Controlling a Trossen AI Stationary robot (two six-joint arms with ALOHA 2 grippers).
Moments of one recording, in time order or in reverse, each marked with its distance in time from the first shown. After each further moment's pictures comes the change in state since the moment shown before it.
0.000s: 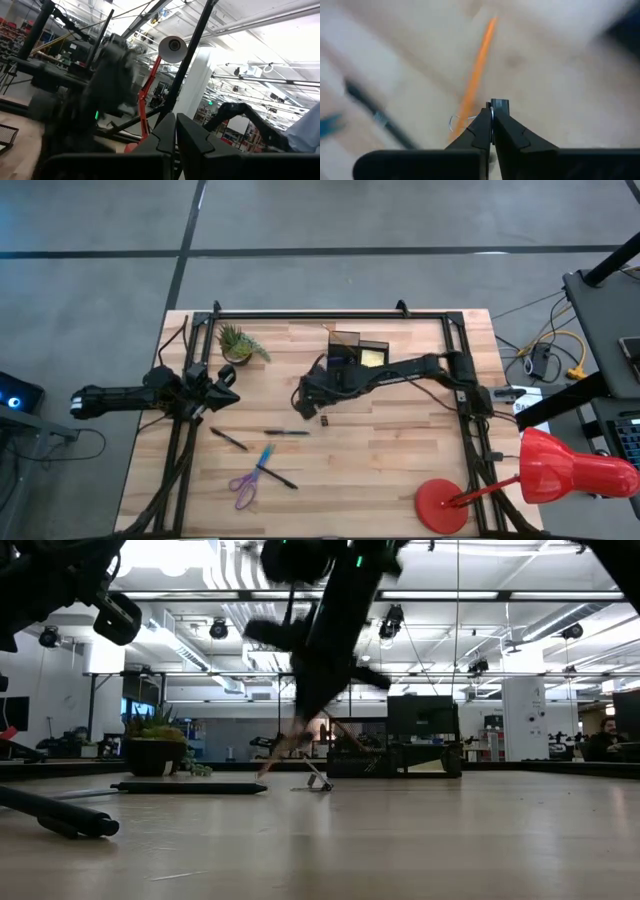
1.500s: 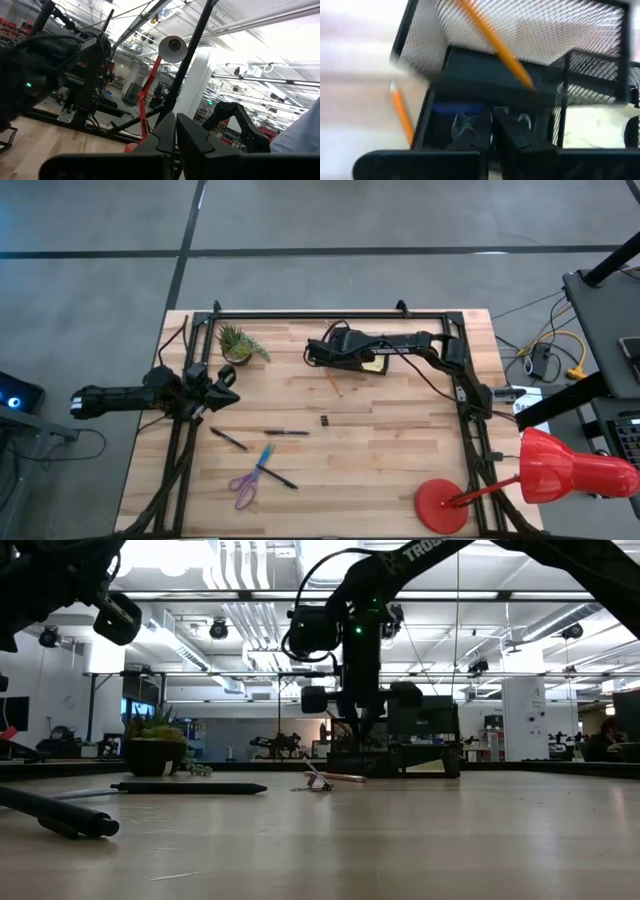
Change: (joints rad) left arm 0.000 0.000 0.000 0.000 0.000 0.000; right arm -0.246 0.080 -0.008 -0.173 0.235 0.313
